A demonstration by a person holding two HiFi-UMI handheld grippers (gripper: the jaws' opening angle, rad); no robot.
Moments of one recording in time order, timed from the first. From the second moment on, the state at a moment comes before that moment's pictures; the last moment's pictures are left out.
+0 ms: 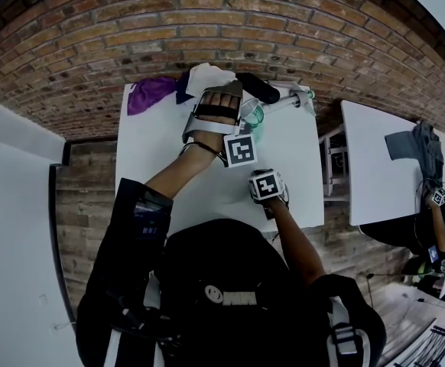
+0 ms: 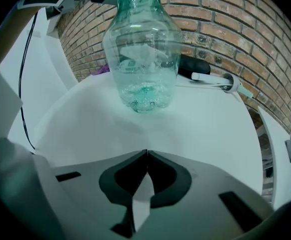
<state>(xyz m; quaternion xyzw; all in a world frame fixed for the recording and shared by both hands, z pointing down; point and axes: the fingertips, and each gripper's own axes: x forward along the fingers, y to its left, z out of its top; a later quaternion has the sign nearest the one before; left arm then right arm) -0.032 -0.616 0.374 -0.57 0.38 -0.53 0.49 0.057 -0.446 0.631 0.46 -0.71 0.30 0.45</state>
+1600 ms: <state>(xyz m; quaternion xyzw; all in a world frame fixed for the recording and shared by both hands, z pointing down) -0.032 -0.614 0.373 -0.54 0.38 -0.54 0.52 0.056 -0.446 0.629 0.46 -0.71 0.29 0.44</state>
